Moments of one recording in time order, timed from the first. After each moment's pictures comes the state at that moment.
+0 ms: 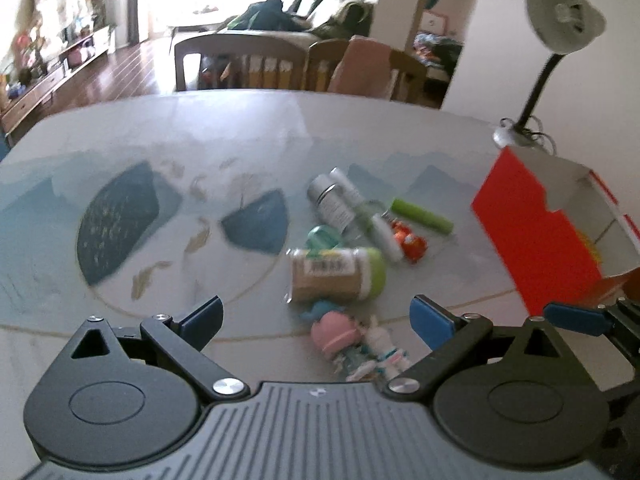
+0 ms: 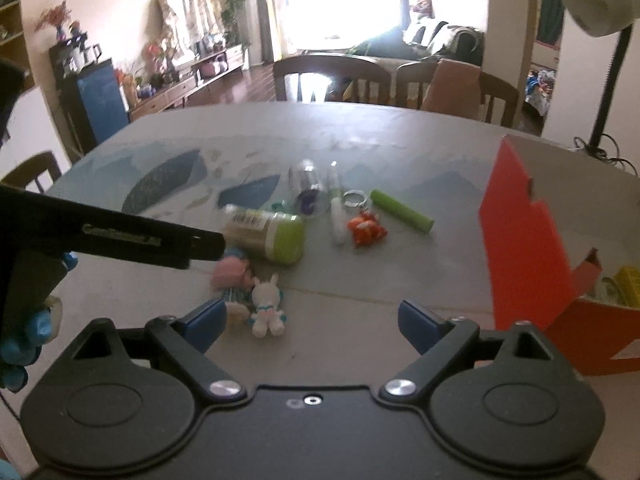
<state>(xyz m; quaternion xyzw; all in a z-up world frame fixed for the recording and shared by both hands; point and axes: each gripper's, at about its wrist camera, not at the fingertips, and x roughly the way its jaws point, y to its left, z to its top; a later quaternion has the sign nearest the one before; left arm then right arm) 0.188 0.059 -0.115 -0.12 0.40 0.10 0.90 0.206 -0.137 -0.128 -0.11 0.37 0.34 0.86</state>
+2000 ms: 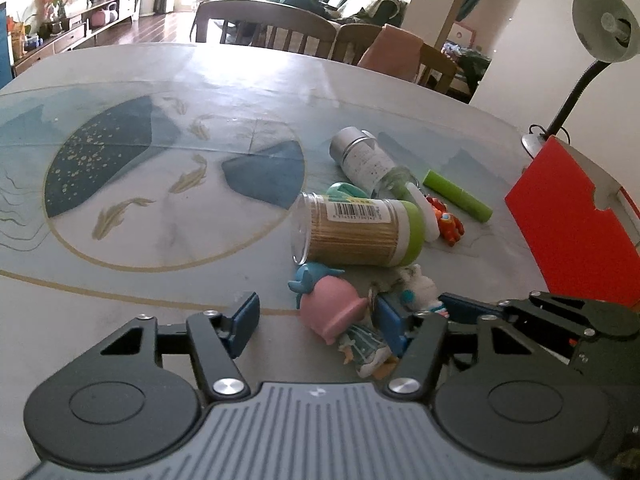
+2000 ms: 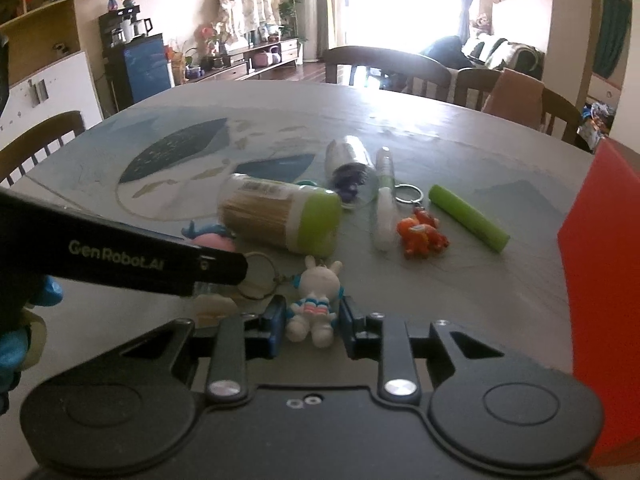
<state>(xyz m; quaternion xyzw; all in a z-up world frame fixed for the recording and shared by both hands) 0.199 0.065 -0.178 -0.19 0.39 0.11 0.89 0.247 -0.104 -0.189 -0.15 0.34 0.41 0.83</state>
